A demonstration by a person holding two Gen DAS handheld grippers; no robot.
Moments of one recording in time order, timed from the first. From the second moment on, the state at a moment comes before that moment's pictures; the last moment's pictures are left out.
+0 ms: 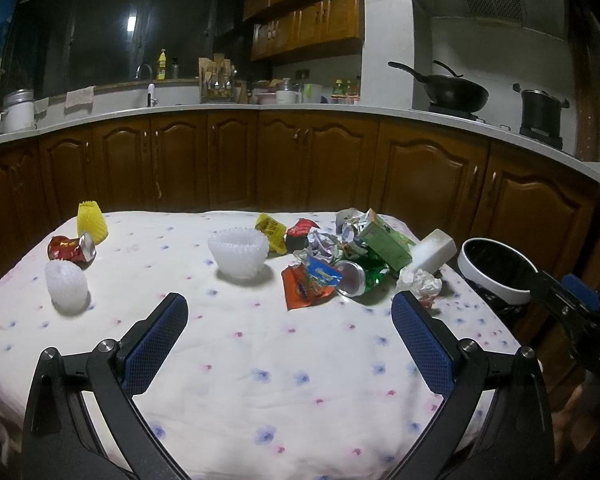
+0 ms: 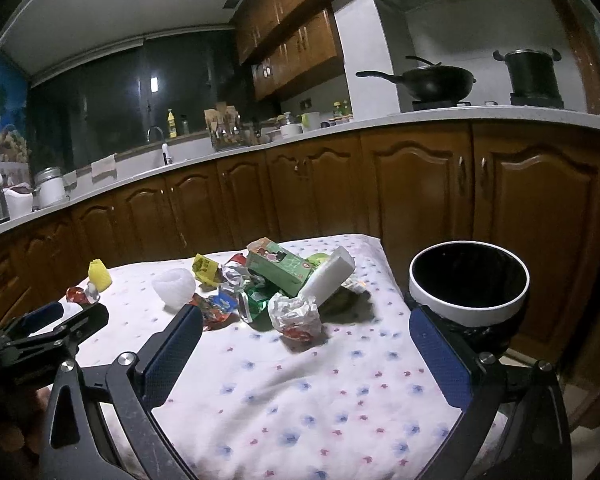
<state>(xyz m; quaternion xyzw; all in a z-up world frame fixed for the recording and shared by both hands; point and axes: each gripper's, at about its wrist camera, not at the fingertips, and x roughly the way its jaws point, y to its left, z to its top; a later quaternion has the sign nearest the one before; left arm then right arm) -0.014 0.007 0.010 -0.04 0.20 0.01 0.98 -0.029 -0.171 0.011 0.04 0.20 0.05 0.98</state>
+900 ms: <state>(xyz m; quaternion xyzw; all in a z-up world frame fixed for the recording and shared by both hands) -0.014 0.014 0.006 -0.04 0.21 0.00 0.98 -0.028 -0.164 0.007 0.05 0.20 0.06 0.98</state>
